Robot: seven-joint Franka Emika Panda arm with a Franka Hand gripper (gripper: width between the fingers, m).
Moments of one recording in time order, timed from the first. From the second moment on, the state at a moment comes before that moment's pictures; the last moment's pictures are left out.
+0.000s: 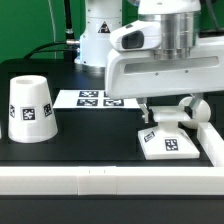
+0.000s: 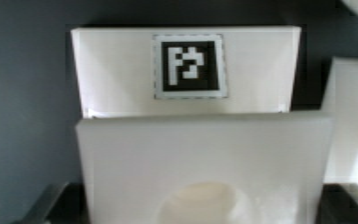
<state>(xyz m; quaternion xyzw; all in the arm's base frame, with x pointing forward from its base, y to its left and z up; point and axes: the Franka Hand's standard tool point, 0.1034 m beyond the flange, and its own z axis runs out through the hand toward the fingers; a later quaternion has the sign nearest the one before) 0.569 0.078 0.048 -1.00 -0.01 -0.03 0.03</state>
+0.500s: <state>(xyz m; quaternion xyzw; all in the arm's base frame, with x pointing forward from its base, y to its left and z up) 0.614 0.081 0.049 -1.00 0.00 -0.06 0.04</state>
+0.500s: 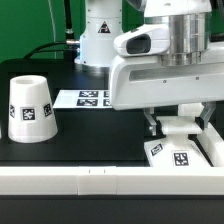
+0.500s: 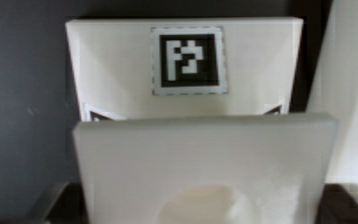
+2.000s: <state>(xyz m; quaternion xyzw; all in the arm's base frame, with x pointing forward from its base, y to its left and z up) 0.557 0.085 0.059 -1.00 0.03 -0.06 0.05</state>
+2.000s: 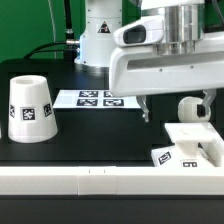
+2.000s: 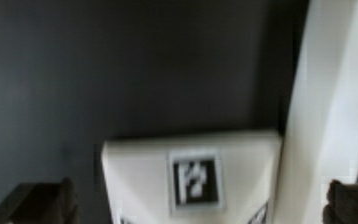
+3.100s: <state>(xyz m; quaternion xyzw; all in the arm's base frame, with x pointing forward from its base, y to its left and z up) 0.512 0.134 0.068 -0.99 0.04 0.07 0.07</state>
